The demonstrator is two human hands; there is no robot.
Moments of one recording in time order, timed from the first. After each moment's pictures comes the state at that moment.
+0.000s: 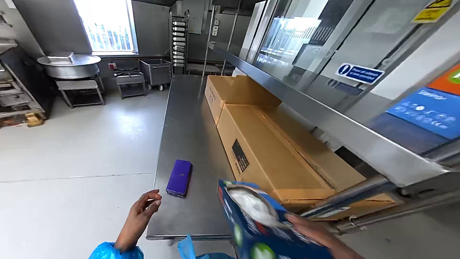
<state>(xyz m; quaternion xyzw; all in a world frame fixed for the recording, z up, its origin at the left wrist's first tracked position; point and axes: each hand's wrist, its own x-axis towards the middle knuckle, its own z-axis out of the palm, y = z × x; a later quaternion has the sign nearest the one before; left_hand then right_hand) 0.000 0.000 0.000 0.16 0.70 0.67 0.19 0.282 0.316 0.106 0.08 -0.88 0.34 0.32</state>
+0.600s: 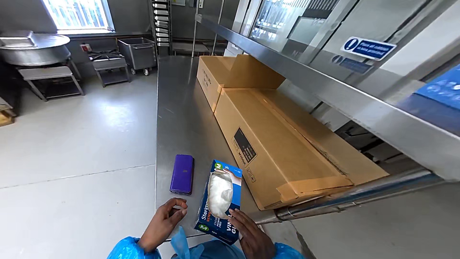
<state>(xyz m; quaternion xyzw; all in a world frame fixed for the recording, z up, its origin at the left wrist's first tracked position) -0.019 0.025 -0.020 0.28 0.67 0.58 0.38 0.207 0.272 -0.078 0.02 -0.94 0.13 0.30</state>
